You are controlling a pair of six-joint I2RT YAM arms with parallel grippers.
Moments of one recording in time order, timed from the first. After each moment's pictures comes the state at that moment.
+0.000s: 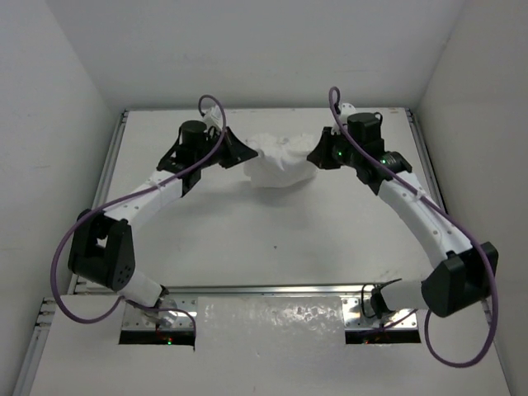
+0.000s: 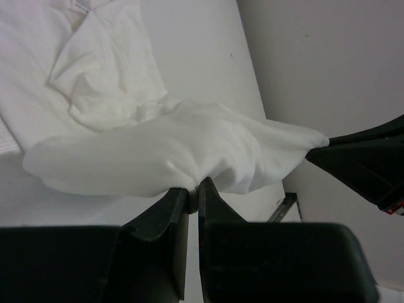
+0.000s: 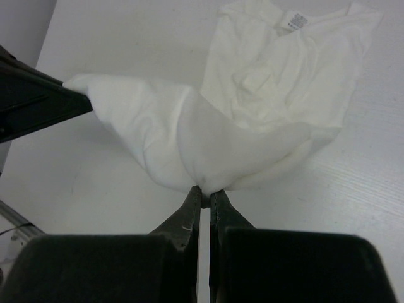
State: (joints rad) left arm -0.32 1.53 1.11 0.04 0.43 -0.76; right arm 0.33 1.40 1.24 -0.39 -0.22 0.31
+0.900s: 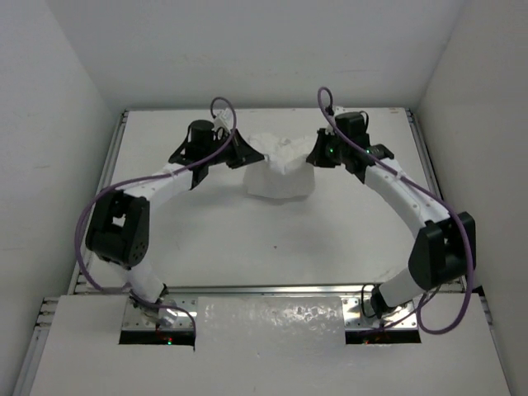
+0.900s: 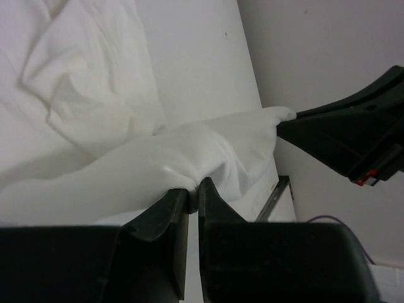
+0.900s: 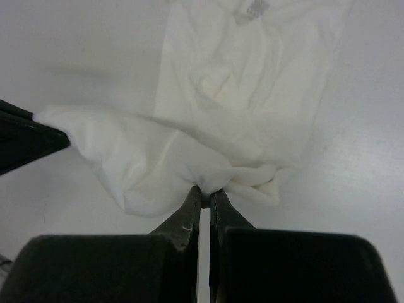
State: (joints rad) left arm -0.31 1.66 1.10 0.16 0.58 -0.78; right arm 0.33 1.51 1.19 -0.36 -0.15 0.37
